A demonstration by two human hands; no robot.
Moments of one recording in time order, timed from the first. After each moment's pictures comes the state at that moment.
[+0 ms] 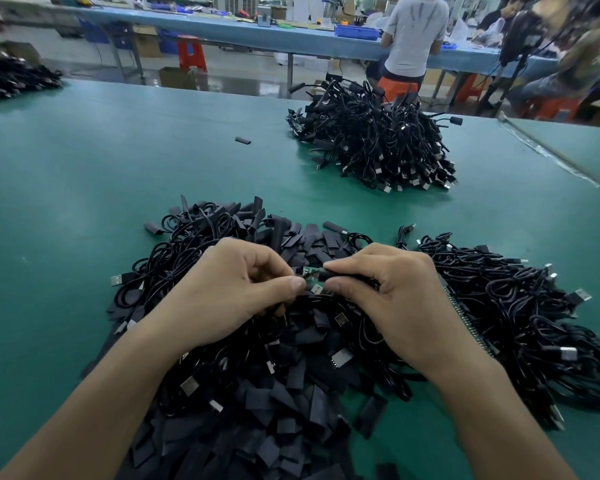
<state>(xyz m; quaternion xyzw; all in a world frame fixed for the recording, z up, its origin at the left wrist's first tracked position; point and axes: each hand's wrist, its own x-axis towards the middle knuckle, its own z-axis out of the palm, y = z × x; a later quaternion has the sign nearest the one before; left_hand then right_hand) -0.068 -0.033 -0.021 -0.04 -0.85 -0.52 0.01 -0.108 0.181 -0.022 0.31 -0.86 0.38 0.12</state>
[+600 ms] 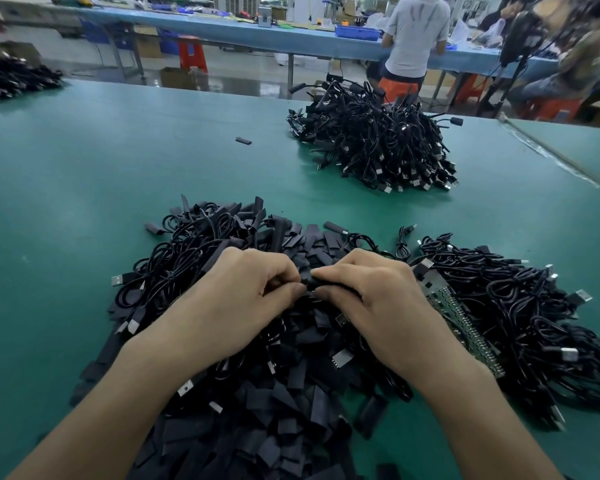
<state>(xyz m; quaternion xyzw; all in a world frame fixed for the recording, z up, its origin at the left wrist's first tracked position) -0.066 -0.026 -0.023 -0.09 -0.92 -0.37 0.09 -0.101 0.170 -0.024 0.32 -0.88 0.33 0.07</state>
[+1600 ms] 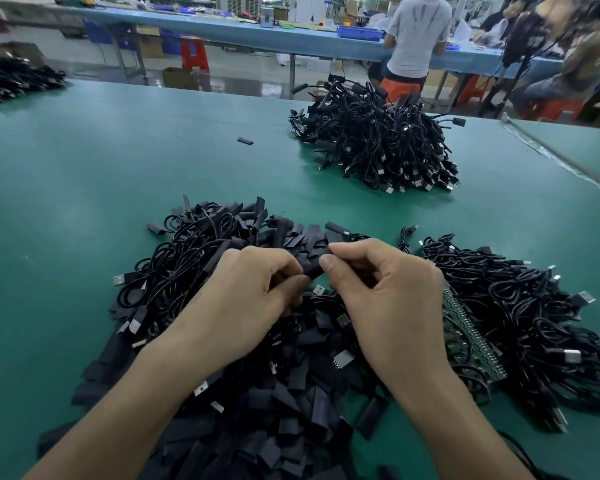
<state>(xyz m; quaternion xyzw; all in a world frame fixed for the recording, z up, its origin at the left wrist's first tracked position) -0.065 -0.018 -0.024 -0.05 -0.90 -0.41 0.11 -0.089 0.148 -0.024 0.19 -0.81 0.52 0.21</state>
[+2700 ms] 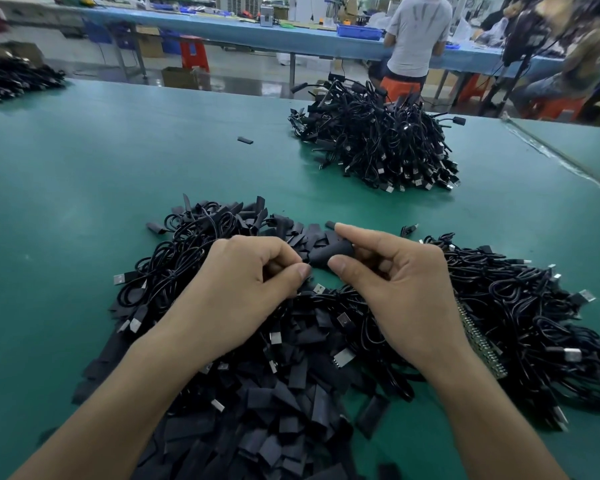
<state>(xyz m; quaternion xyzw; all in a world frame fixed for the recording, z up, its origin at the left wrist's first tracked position) -0.063 -0.021 -0.019 -0.06 -0.88 -0.45 0.14 -0.100 0.167 -0.017 0.22 -0.78 0.57 0.10</state>
